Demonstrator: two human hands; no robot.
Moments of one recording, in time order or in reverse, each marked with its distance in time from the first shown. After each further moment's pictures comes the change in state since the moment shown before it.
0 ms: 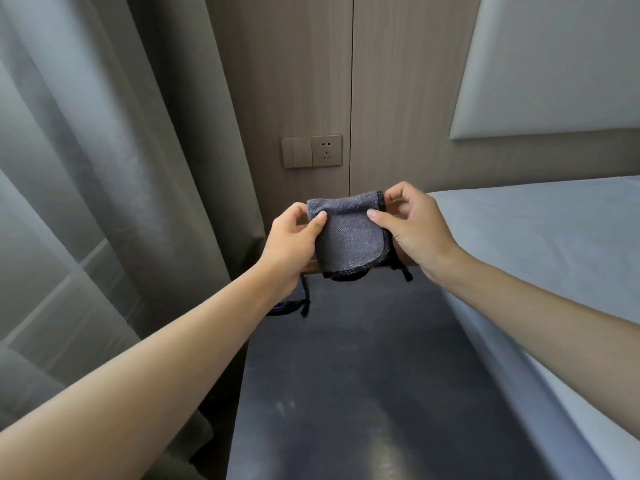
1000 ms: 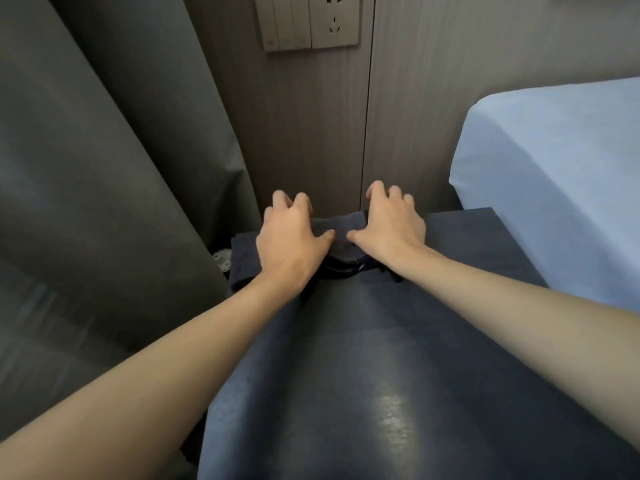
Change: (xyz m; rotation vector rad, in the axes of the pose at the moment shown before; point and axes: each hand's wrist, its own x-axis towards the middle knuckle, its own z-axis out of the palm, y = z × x) left_hand 0.119 -0.203 -0.031 1.206 0.186 0.207; right_hand 0.068 0.231 0.124 -0.963 -0.113 0.211
